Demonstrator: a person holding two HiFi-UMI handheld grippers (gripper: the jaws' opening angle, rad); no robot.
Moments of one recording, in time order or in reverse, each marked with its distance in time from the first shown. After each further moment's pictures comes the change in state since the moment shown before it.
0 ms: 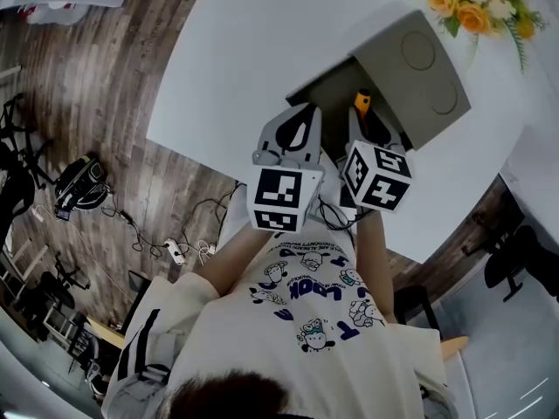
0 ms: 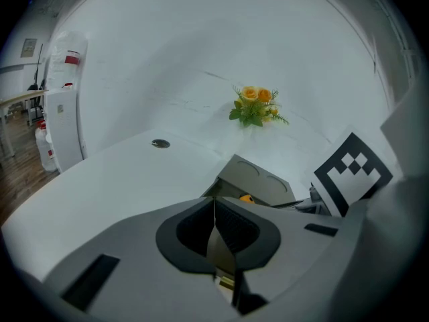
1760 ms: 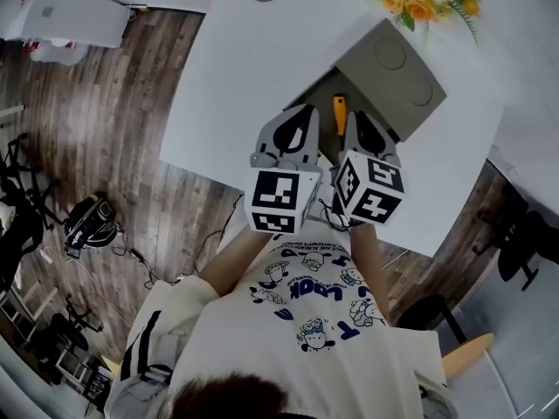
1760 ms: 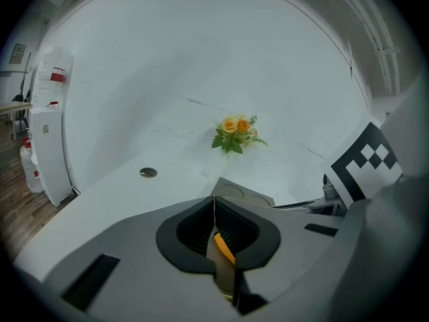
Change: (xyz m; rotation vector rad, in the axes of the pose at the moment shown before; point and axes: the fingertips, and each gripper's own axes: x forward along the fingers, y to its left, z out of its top) left arm -0.035 -0.017 0.054 0.096 -0.115 -0.098; right arm -0.066 0.025 0.043 0.051 -0.210 -0.103
